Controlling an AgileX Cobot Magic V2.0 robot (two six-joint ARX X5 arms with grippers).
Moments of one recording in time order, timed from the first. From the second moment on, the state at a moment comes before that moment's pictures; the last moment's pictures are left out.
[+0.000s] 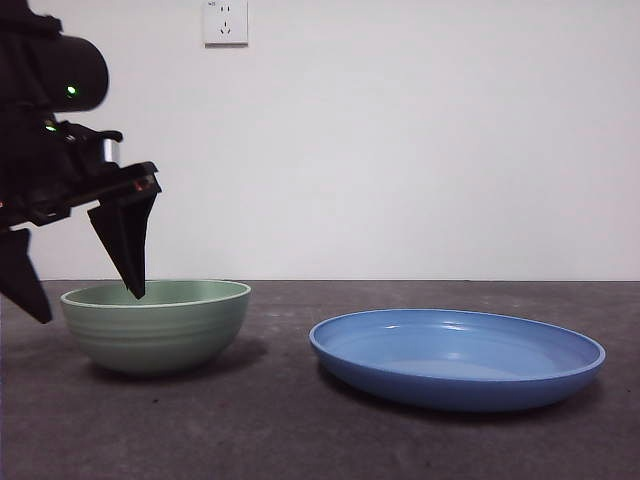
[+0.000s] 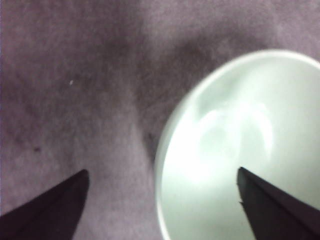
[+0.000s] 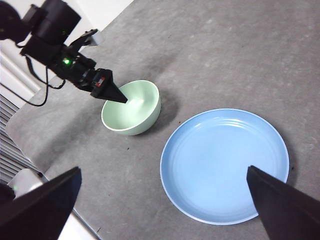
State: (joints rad) left arm -0.24 1.64 1.11 -0.70 0.21 -0.14; right arm 0.16 0.59 0.86 -0.81 -0.63 0.11
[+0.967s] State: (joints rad) left arm -0.24 1.76 1.22 -0.80 0.21 -0.09; right arm 0.16 0.59 0.86 -0.81 -0.63 0.11
